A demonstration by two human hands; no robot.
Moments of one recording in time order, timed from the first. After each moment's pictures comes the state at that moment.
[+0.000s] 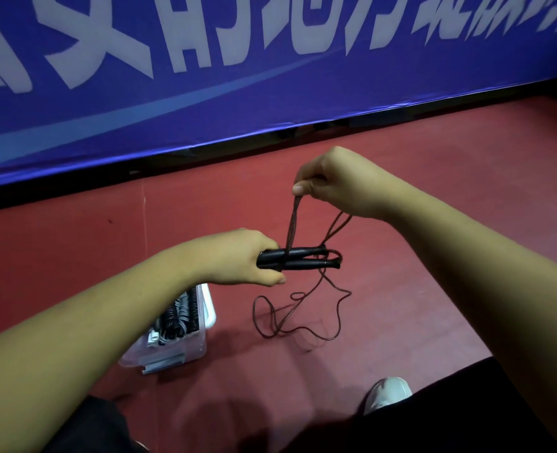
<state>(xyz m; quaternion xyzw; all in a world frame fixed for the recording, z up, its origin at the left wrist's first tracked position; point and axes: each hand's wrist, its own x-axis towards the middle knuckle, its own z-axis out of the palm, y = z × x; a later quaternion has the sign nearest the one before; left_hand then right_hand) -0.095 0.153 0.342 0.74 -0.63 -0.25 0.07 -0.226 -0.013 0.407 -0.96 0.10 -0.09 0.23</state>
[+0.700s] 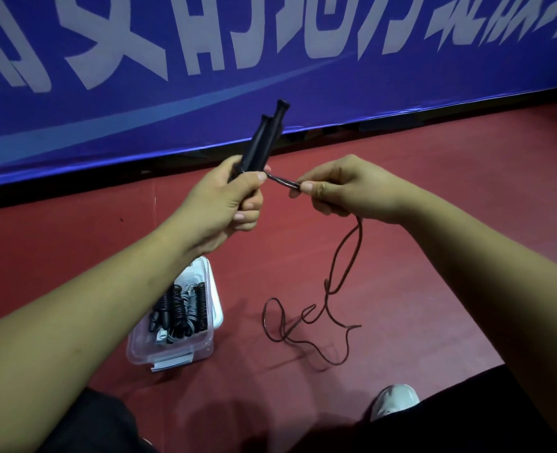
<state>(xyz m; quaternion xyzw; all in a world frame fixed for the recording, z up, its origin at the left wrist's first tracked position) -0.074 0.154 0.372 0.54 -0.33 -0.40 0.66 -0.225 -0.009 0.404 -0.90 0.11 -0.05 0.43</state>
